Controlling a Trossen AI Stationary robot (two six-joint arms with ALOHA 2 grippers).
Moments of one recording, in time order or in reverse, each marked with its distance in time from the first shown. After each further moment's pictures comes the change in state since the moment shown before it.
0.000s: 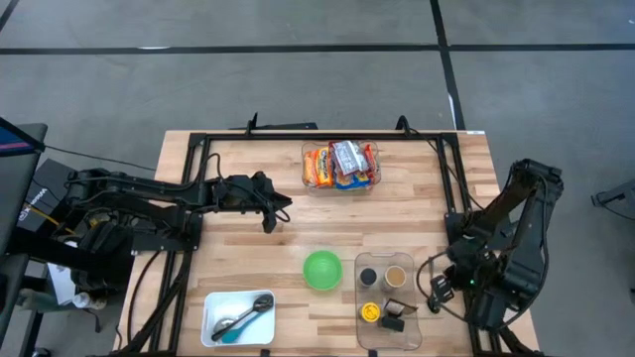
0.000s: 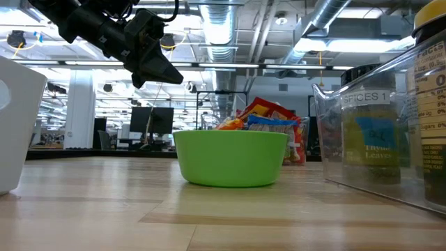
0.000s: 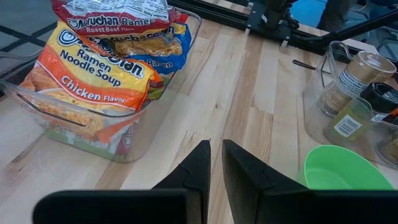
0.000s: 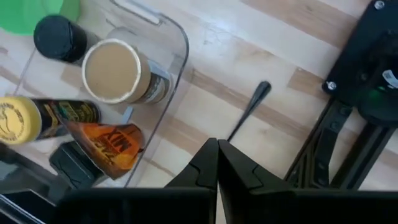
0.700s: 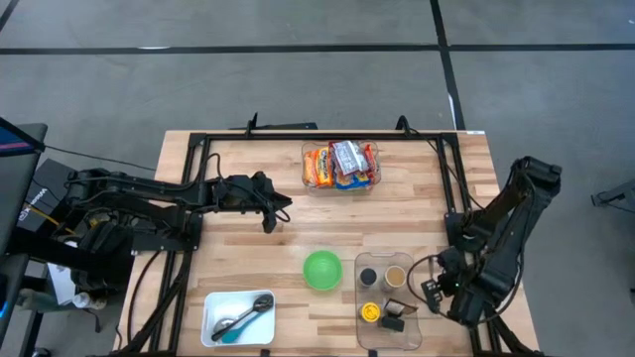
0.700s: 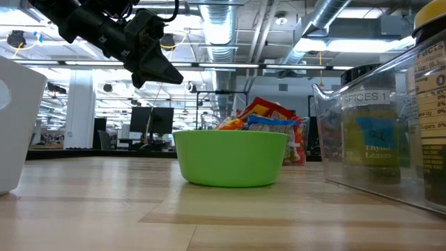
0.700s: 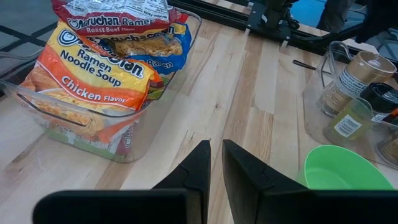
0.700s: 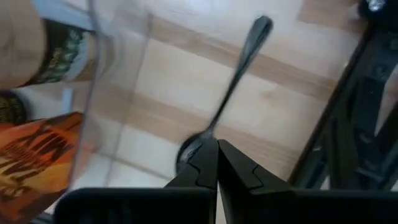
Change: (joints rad) left arm 0.000 0.000 0.000 0.000 0.000 0.000; right arm -0.029 -0.024 -0.333 0.379 -0.183 0.083
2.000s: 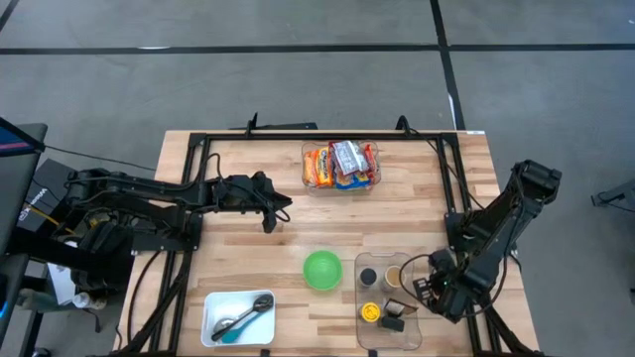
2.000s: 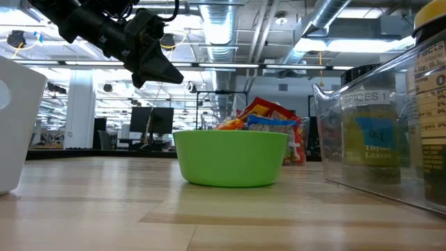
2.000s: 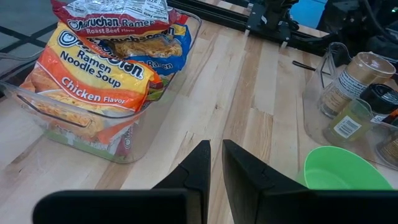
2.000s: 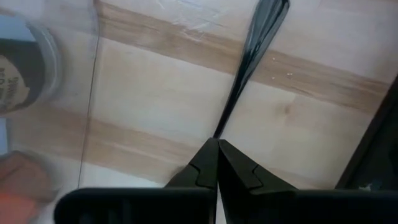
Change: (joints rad) left arm 0.000 0.000 0.000 0.003 0.000 0.000; right arm -0.053 0.040 -0.230 0.289 -0.054 0.018
